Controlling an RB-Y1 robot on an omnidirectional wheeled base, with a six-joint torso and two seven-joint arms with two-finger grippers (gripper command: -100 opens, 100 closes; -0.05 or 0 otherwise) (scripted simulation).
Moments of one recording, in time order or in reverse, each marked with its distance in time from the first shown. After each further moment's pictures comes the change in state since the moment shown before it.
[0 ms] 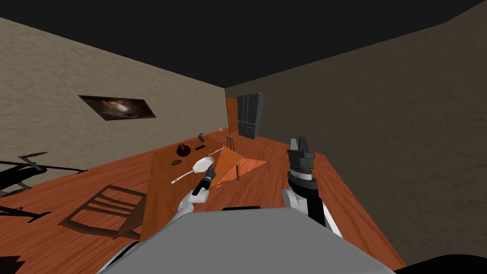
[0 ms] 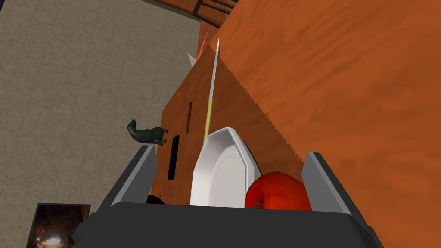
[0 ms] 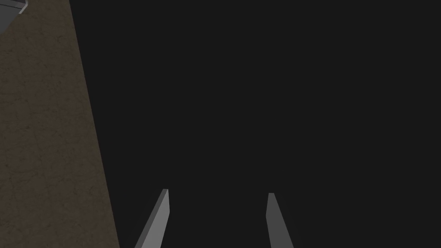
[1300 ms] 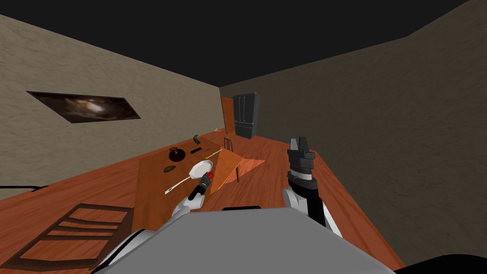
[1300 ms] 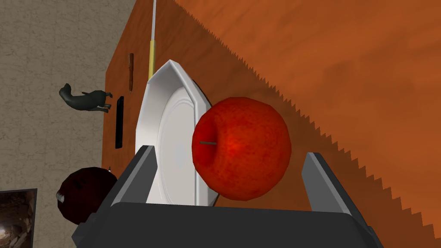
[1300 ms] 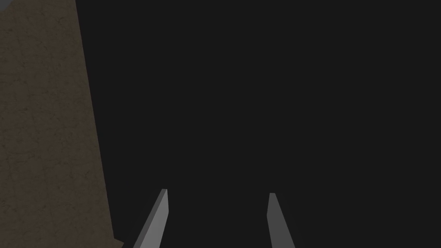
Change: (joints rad) left arm -0.076 0.020 0.021 0.314 0.034 0.003 0.075; right arm 0.000 0.000 0.000 0.000 0.000 0.000 0.000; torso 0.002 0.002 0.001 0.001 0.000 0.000
